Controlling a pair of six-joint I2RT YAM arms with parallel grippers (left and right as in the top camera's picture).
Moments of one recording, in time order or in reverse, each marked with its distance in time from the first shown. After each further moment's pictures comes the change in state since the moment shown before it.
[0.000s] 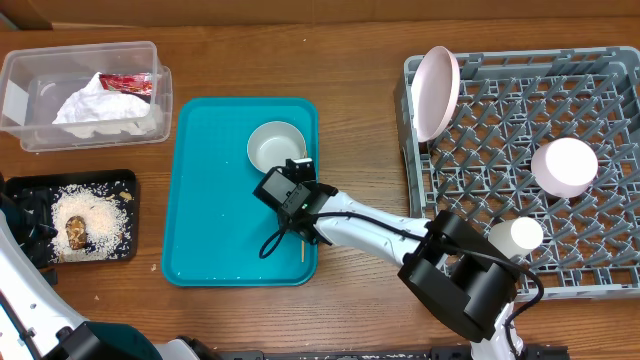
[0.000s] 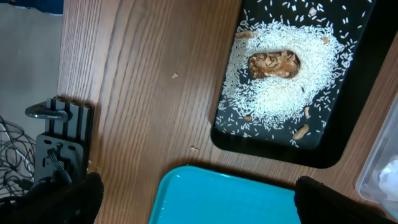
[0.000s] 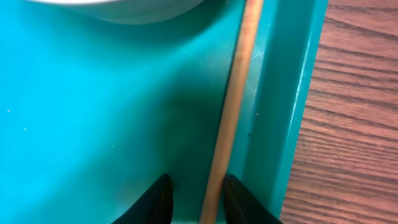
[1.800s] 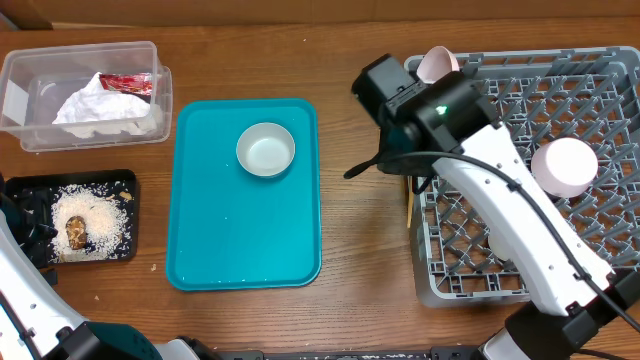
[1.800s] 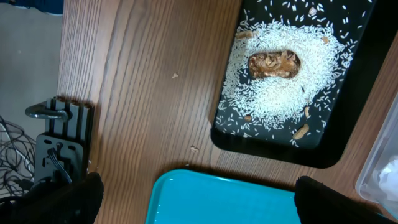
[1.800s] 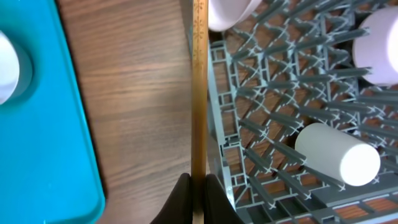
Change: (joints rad) left arm 0.000 0.000 0.000 0.000 0.000 0.000; right arm -0.332 -0.307 0.604 -1.101 0.052 -0.044
